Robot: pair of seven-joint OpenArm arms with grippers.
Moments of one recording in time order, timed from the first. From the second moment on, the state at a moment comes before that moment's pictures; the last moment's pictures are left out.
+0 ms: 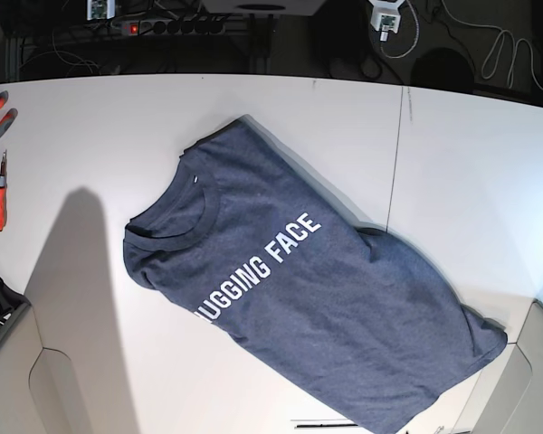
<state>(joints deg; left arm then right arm) 41.6 -7.5 4.0 73.9 -11.7 -4.5 13.6 -48.2 13.3 -3.0 77.4 10.1 -7.5 -1.4</state>
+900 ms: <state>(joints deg) 52.1 -20.3 -22.3 111.1 -8.1 -5.2 15.8 -43.5 12.8 4.8 110.3 5.5 -7.2 -8.4</state>
